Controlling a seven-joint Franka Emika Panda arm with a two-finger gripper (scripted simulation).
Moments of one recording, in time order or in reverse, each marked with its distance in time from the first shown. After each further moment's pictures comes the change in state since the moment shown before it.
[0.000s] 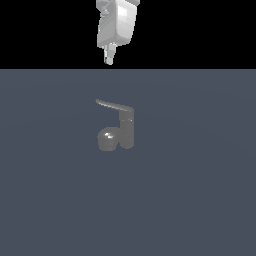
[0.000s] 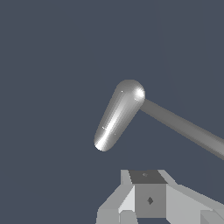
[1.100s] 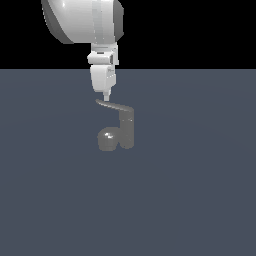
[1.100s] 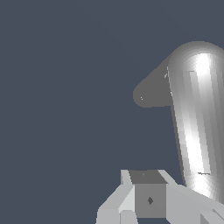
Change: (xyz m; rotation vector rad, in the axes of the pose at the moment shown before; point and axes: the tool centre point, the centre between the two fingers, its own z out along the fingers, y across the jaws) arm 0.030 -0.072 0.121 0.017 0.159 0.495
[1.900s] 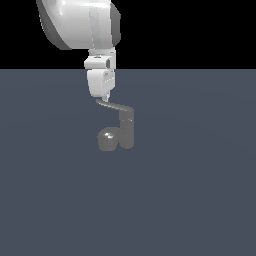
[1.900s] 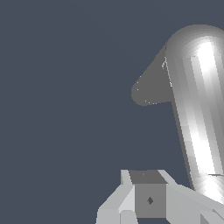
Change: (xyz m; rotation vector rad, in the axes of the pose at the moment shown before) arm -0.004 0.003 0.012 0.011 0.021 0.047
